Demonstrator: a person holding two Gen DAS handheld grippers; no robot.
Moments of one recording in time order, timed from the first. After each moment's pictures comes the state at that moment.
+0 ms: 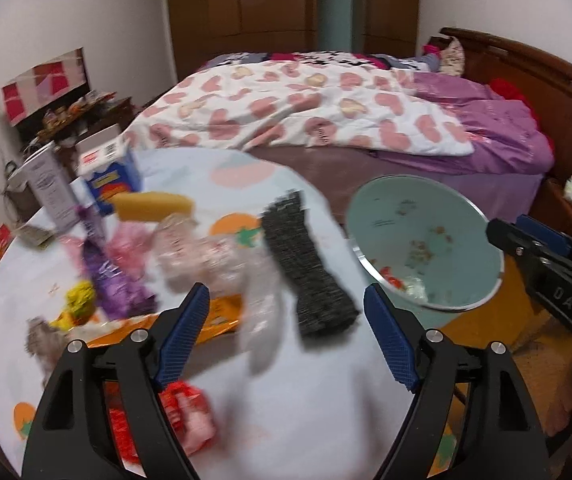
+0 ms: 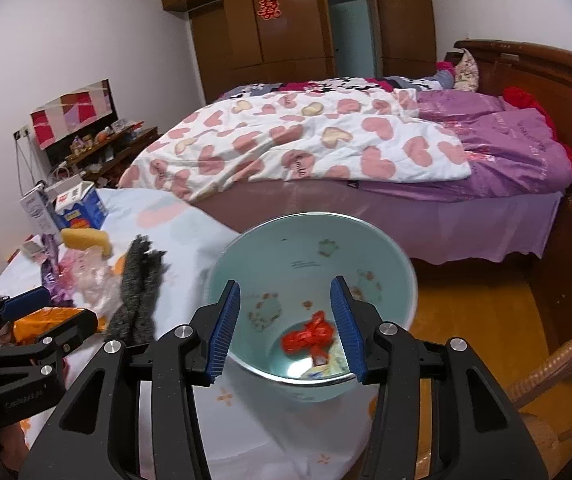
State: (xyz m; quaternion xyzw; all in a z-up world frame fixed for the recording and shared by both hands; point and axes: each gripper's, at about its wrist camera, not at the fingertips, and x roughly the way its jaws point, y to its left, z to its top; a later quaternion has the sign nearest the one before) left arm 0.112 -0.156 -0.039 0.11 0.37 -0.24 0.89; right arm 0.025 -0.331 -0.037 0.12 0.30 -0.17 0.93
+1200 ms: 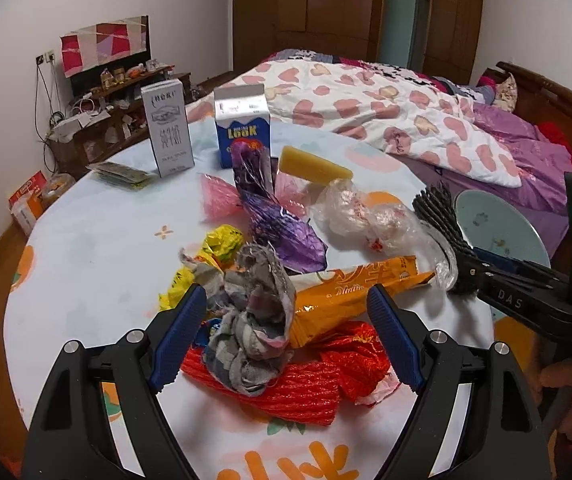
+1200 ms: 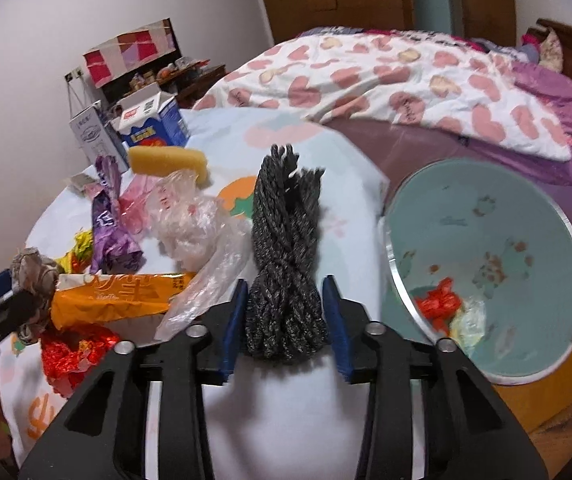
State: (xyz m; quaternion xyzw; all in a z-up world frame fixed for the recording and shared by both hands) left arm 0.133 -0.015 -0.046 0.05 0.38 -0.17 0.91; right arm 0.117 -0.237 -0.091 0.13 0.39 -0.03 0.91
